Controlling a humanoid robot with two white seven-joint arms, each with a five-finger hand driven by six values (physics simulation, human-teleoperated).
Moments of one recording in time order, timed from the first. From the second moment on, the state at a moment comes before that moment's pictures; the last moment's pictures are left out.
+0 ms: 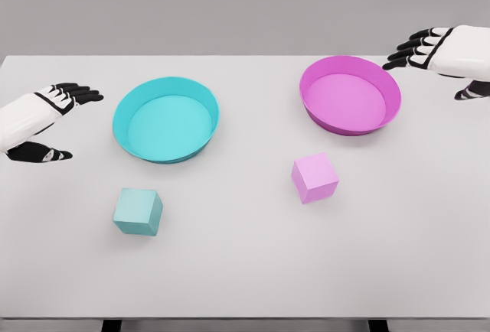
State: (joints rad) left arm -0.15 0.95 -0.22 -1.54 -0.29 -0.61 -0.15; right arm -0.78 -1.10 0.56 -1.59 0.28 -0.61 0.61
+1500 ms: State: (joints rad) left arm -0.67 1.13 -0.85 -1.76 -0.10 -0.61 -0.61; right arm -1.01 -0.93 1.03 -1.76 0.39 -0.61 0.61
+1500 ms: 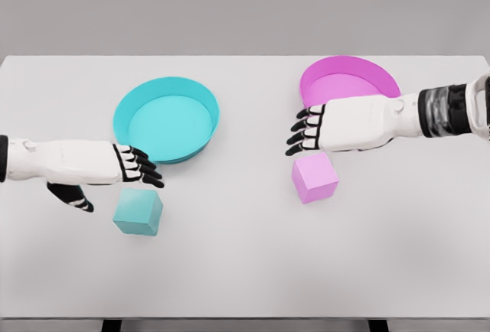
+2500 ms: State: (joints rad) left arm -0.65 1.02 -0.90 -1.75 -0.33 -0.61 -0.61; right arm -1.04 -0.87 1.17 -1.74 0.51 -0.61 0.61
